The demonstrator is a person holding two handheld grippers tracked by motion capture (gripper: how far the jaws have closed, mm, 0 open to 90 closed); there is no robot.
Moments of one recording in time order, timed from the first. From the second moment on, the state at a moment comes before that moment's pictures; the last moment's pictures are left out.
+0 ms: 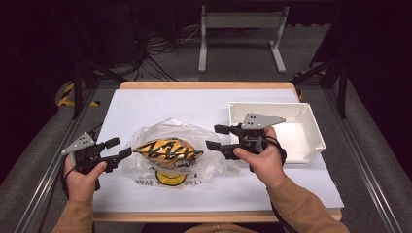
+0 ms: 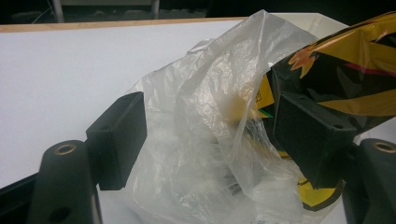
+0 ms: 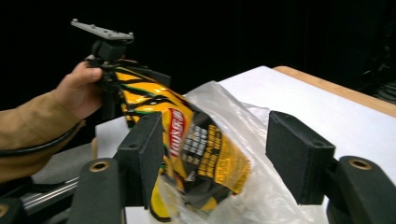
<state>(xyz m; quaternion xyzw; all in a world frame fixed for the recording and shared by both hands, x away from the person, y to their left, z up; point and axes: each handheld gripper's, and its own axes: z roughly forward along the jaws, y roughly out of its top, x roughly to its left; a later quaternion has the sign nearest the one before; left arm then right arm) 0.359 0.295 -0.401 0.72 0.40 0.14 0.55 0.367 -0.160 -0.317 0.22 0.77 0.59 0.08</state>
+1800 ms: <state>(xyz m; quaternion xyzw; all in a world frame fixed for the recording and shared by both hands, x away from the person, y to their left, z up) 0.352 0.305 -0.393 0.70 0.40 0.15 0.56 0.381 -0.080 -0.354 0.10 0.83 0.53 0.09</state>
